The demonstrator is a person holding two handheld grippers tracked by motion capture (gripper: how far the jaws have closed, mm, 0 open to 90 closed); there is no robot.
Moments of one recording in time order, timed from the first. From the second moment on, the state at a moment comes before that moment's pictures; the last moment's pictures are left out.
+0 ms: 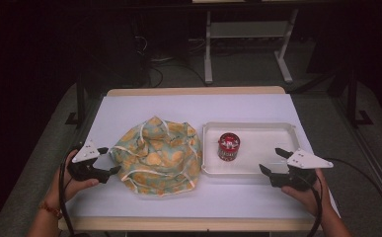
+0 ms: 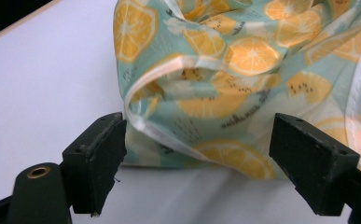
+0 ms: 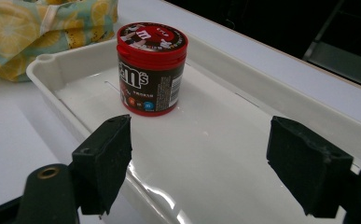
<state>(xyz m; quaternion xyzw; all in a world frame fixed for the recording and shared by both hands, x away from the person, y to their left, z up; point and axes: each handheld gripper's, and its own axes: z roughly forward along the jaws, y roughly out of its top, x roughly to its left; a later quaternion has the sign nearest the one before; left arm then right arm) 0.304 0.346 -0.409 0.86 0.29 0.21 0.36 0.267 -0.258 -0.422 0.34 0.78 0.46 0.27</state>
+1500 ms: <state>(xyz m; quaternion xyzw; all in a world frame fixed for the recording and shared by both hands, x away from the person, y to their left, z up) 0.280 0.374 -0.438 0.80 0.35 0.20 0.45 0.264 -0.259 -0.425 0.34 0.78 0.44 0.28</state>
